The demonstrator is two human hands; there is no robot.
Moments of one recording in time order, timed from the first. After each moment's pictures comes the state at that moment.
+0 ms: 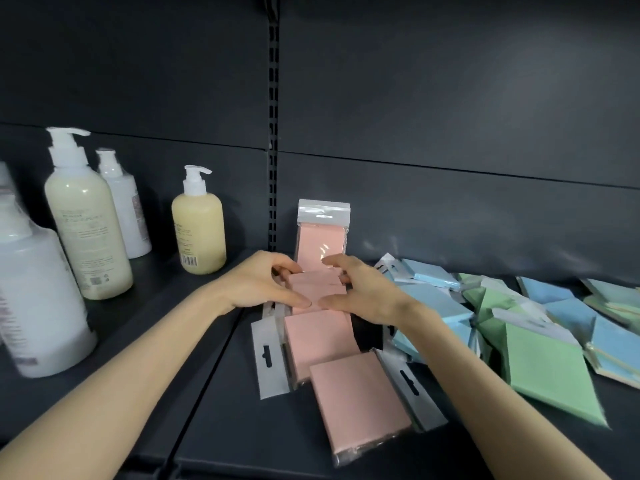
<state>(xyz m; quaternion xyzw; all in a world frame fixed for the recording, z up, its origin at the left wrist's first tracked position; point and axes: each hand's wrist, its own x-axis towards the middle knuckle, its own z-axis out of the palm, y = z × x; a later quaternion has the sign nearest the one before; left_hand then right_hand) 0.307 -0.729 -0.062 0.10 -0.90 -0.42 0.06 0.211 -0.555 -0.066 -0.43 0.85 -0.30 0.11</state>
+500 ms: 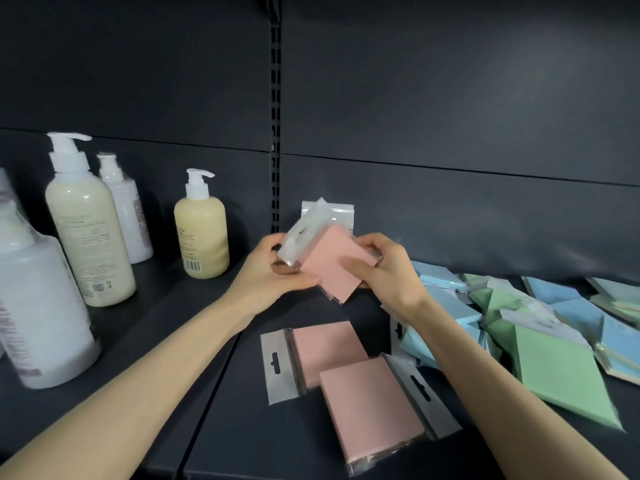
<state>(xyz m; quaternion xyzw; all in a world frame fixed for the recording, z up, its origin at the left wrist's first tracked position) 0.309 -0.716 -0.069 0.14 -0.75 -0.61 0.21 0.205 -0.554 -0.058 -0.32 0.75 -0.57 0.04</state>
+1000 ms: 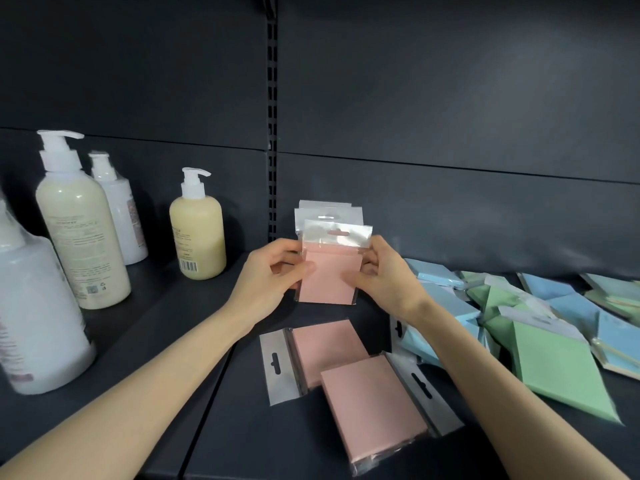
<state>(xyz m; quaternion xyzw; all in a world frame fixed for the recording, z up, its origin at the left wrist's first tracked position) 0.307 -0.711 -0.075 0.08 -0.77 -0.57 0.27 0.208 -0.549 -0.061 -0.34 0.80 -0.50 0.06</state>
